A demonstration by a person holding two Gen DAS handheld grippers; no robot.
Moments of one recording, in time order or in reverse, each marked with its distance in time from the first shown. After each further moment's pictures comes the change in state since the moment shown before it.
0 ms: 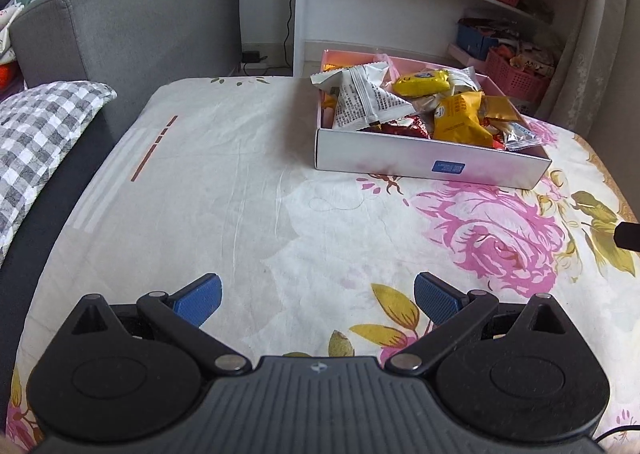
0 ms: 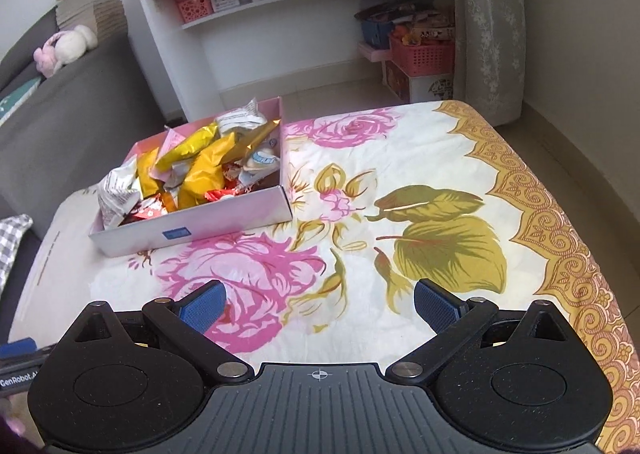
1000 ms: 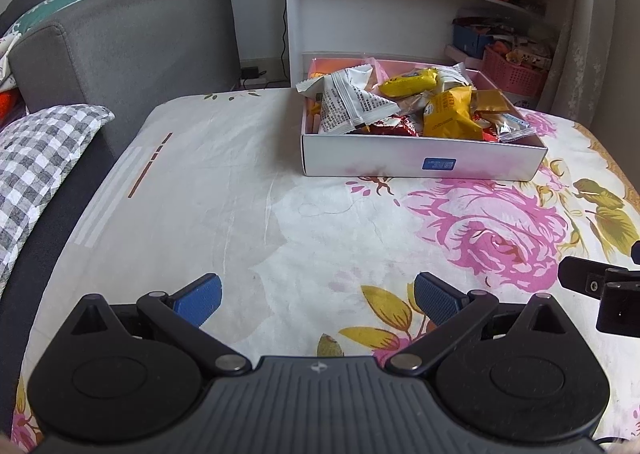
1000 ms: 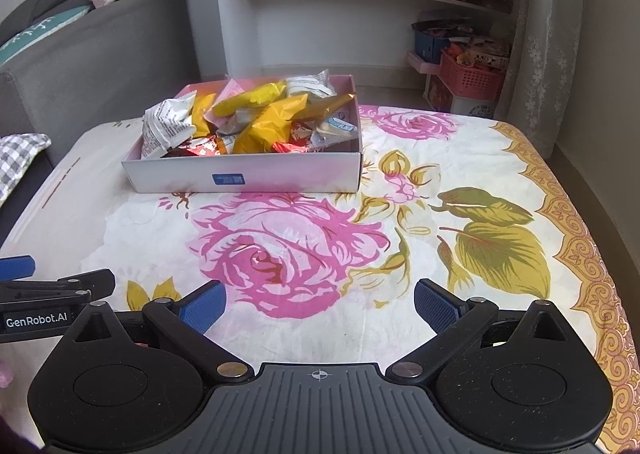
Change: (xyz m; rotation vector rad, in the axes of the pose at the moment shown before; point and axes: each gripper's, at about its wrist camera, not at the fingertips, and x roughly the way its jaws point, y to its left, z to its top) left arm 0.001 -0.017 -0.005 0.057 -0.040 0.043; right arm 0.012 0.049 -0.029 -0.187 0.007 0.014
